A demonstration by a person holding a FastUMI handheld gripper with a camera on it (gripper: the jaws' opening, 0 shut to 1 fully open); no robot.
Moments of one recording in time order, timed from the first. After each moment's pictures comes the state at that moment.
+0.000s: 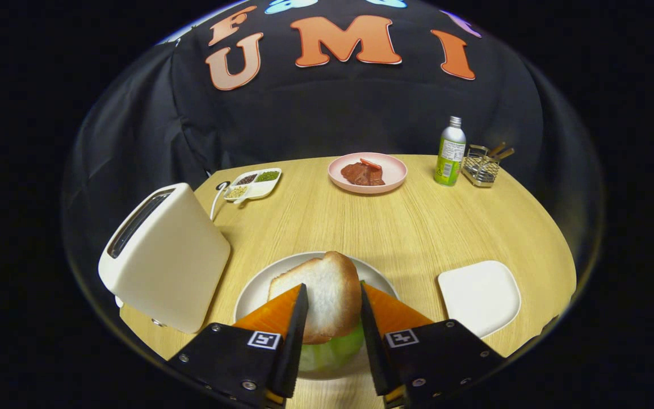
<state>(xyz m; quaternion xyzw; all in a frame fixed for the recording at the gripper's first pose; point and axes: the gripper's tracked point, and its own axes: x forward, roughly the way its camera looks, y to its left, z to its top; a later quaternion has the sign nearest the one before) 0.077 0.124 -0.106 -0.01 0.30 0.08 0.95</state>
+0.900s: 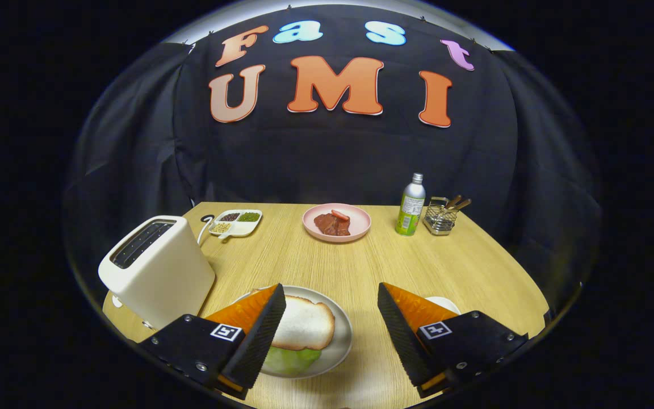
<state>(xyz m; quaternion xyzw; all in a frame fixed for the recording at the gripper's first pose) 0.062 0.086 -0.023 -0.04 0.15 0.03 0.99</state>
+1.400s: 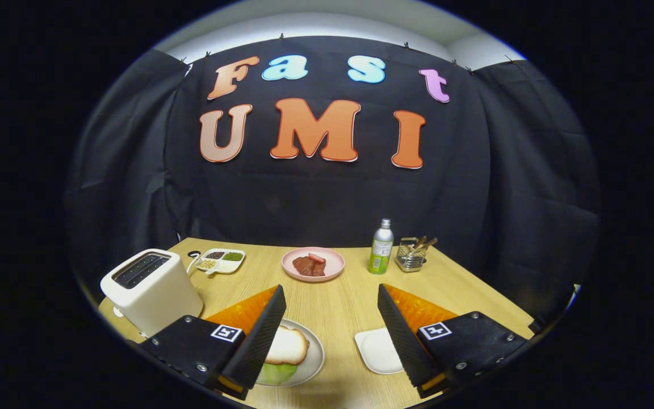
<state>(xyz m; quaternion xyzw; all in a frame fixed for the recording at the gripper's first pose) 0.047 0.053 0.033 -0.04 0.05 -0.01 1.00</state>
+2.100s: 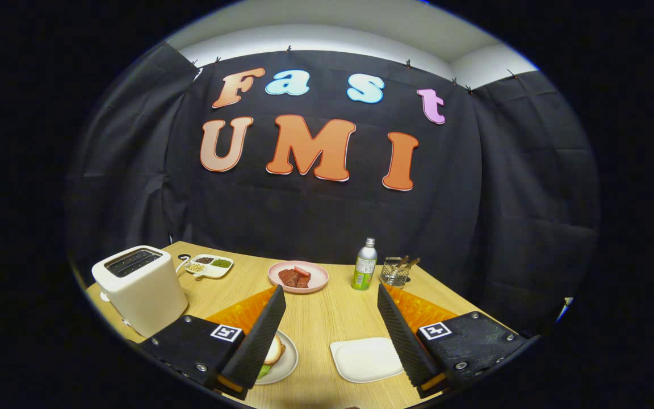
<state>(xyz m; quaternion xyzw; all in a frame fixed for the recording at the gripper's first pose) 0.040 0.029 0.050 -0.08 -0.01 -0.02 1.00</state>
